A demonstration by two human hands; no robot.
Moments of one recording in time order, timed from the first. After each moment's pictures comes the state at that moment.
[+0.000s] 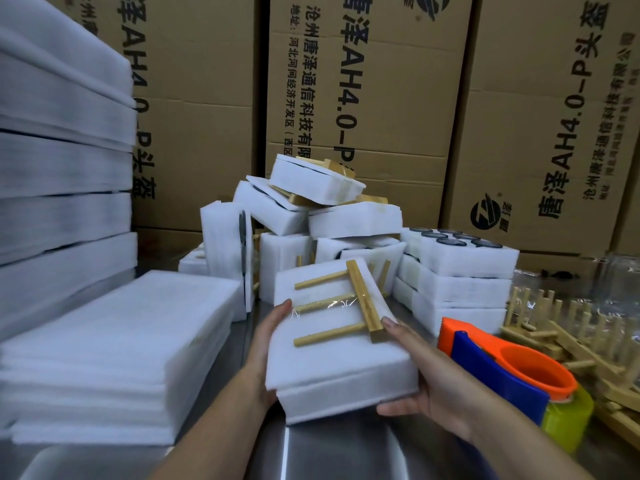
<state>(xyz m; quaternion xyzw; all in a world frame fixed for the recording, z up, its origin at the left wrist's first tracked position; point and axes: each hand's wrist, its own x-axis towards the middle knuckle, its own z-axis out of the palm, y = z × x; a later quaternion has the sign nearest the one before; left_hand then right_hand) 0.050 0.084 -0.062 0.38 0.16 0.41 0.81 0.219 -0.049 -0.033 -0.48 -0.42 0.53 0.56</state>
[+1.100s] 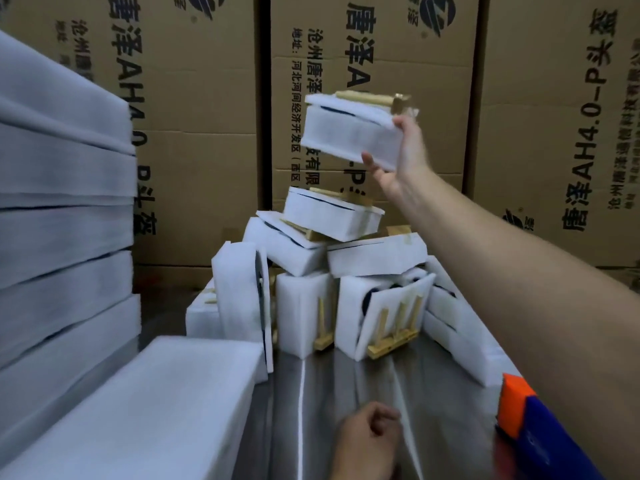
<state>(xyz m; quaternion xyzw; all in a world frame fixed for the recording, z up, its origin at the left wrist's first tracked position) 0.106 0.084 -0.083 0.63 0.39 0.39 0.54 0.199 0.142 0.220 -0.29 -0.35 0.34 0.82</state>
